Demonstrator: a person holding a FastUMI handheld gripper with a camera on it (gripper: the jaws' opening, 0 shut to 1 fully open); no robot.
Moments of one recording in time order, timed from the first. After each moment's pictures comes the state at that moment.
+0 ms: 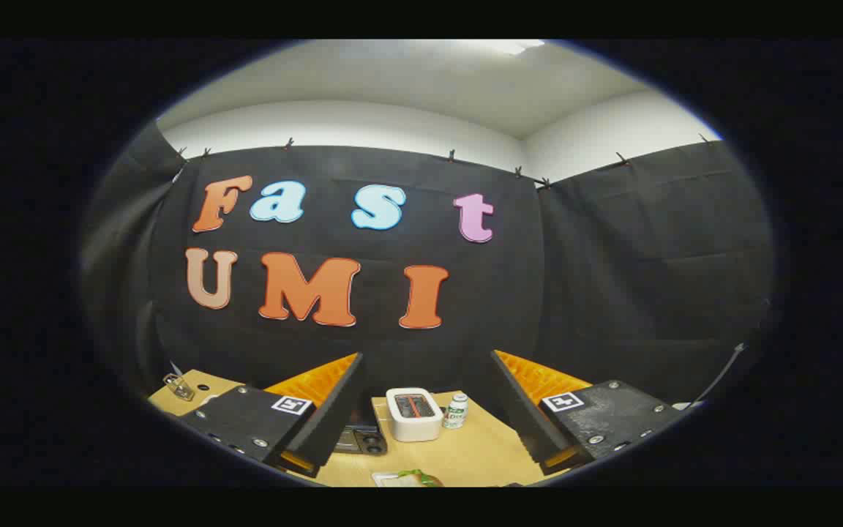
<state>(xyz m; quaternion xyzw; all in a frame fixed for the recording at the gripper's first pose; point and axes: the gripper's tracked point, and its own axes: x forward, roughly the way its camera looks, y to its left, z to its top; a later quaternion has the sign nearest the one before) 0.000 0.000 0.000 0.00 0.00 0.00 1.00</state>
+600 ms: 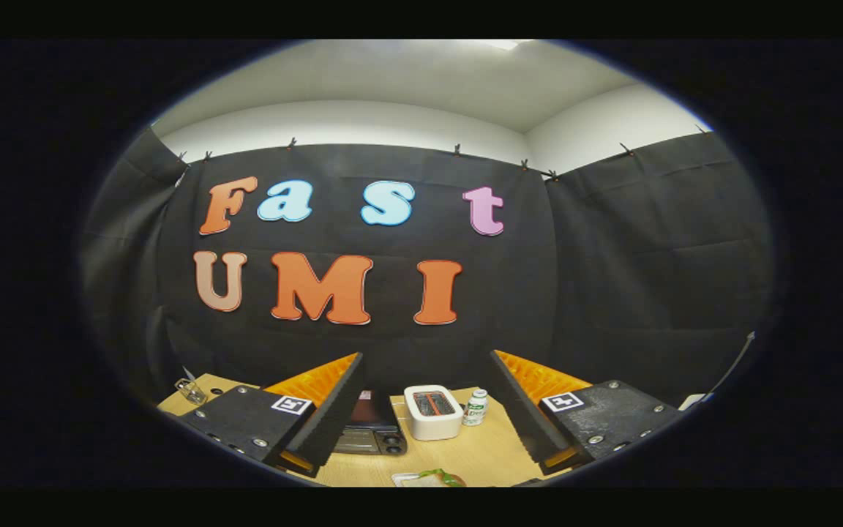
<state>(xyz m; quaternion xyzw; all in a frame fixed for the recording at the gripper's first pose) 0.007 0.017 -0.009 0.03 0.01 0.02 1.00</state>
